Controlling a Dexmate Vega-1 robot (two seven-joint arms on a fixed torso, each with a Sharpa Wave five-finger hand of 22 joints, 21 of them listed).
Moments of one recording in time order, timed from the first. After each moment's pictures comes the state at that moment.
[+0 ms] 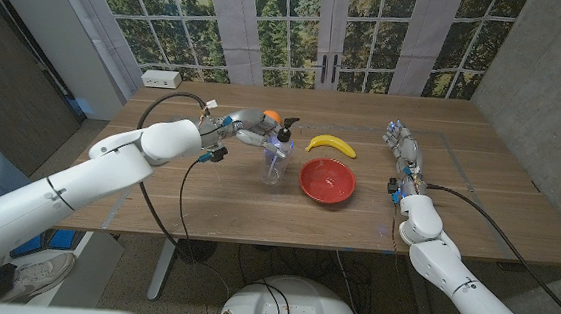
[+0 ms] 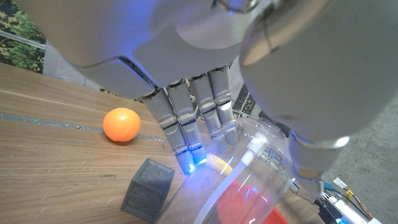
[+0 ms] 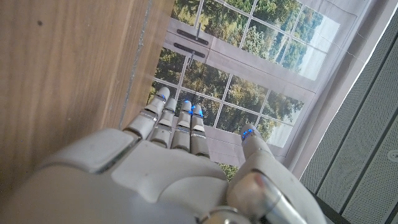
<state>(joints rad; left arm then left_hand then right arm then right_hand) 0.86 1.01 0.46 -2.11 -0.12 0.21 -0.18 0.95 -0.16 0.34 -0.13 0.17 0.74 0.02 0.37 0.23 0.80 -0.06 0.36 0.19 0.87 0.02 0.32 0.21 0.65 -0.06 0.56 0.23 -1.04 -0.45 -0.33 -1.42 0.43 0.49 -0.30 0.22 0.16 0.47 -0.07 0.19 0.36 0.07 0.20 0.19 0.34 0.04 0.21 0.21 0.19 0.02 0.33 0.33 0.37 0.03 0.20 0.17</state>
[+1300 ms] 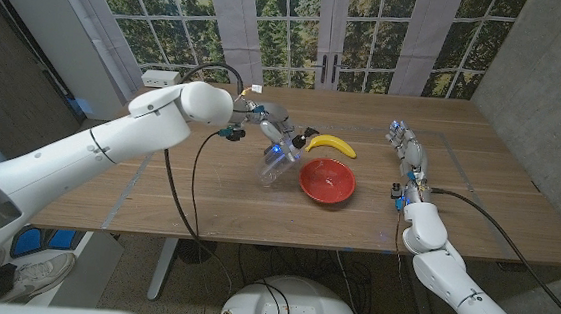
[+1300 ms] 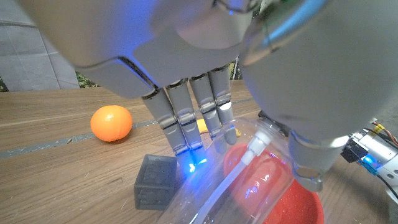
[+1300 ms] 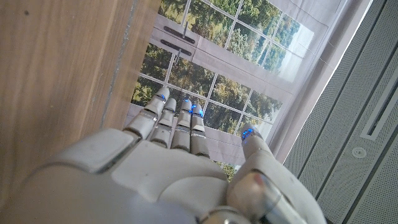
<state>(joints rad) 0.46 0.91 0.74 -2.13 0.14 0.48 -0.56 0.95 -0.15 0.34 -0.13 0.17 0.74 0.02 0.36 0.23 0.80 -0.06 0.35 0.20 0.87 0.02 0.31 0.21 0.64 -0.06 0.59 0.22 -1.10 -0.46 -0.31 -1.46 0.35 0.58 -0.31 0.22 0.16 0.47 -0.08 0.19 0.36 0.07 0.20 0.19 0.35 0.03 0.21 0.21 0.19 0.02 0.32 0.33 0.37 0.03 0.20 0.17</state>
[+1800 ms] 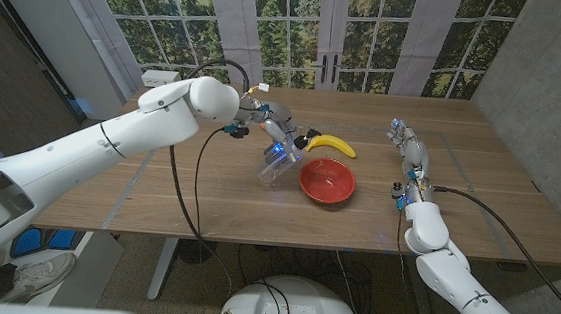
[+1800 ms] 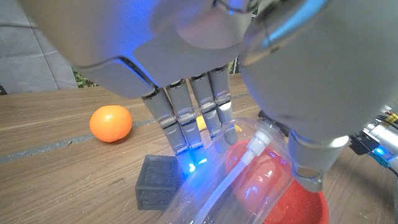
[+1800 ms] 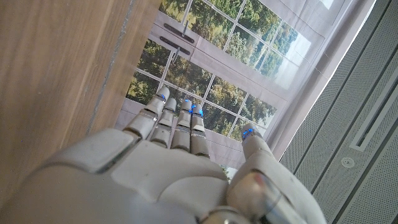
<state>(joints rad) 0.42 0.89 0.77 -2.11 0.18 0.50 -0.60 0.95 -0.15 0.34 -0.13 0.17 0.74 0.02 0.36 0.24 0.80 -0.06 0.35 0.20 0.87 0.02 0.31 0.21 0.64 -0.06 0.59 0.22 -1.12 -0.48 -0.30 -1.51 0.29 0.55 -0.35 0.22 0.16 0.47 -0.08 0.19 0.36 0.07 0.20 0.19 0.36 0.04 0.21 0.21 0.19 0.02 0.32 0.33 0.37 0.03 0.20 0.17</state>
